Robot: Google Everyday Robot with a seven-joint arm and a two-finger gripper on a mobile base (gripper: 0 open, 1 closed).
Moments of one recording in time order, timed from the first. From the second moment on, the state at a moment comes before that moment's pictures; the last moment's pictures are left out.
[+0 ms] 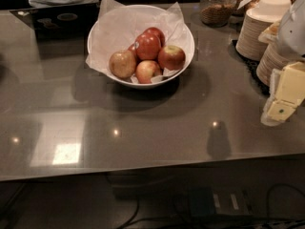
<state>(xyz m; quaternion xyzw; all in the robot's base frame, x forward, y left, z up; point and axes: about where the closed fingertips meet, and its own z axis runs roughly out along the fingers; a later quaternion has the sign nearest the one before) 0.438 -0.217 0.976 -0.60 0.78 -0.03 0.16</state>
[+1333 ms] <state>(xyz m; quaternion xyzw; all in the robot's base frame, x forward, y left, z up) 0.515 -0.149 0.975 -0.67 0.70 -0.04 0.25</state>
